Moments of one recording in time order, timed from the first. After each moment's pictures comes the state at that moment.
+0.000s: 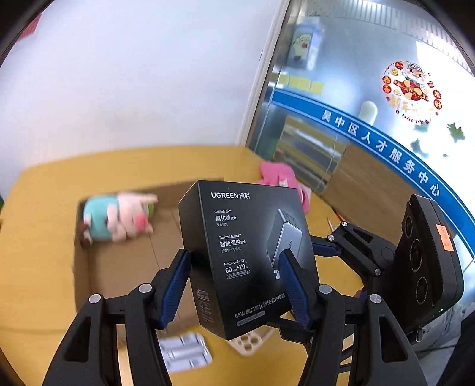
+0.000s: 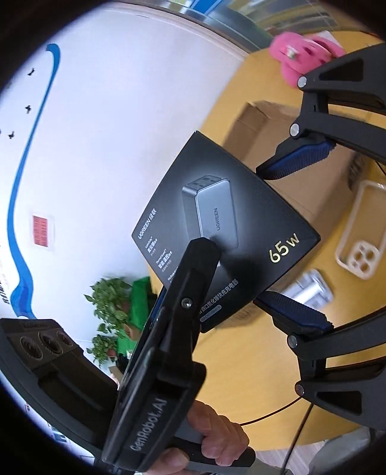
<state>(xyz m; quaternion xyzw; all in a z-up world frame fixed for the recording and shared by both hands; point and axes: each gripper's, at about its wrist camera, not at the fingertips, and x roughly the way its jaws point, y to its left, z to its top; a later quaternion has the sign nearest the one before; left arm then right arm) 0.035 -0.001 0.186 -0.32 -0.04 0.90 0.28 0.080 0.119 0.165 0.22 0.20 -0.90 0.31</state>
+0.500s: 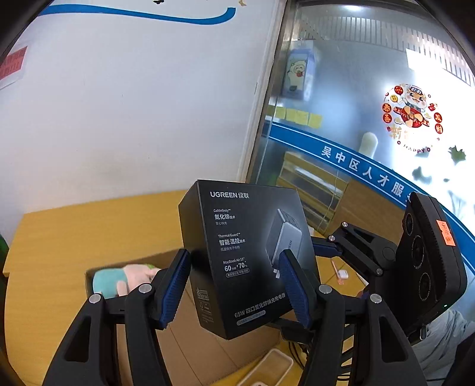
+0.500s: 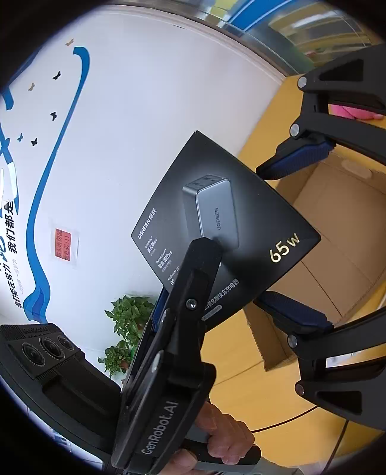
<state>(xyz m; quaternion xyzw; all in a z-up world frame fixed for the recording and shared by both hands) -0.031 0.008 0.272 -0.26 -0.04 0.92 0.28 0.007 0.130 0.255 0.17 0.22 -0.91 0.30</state>
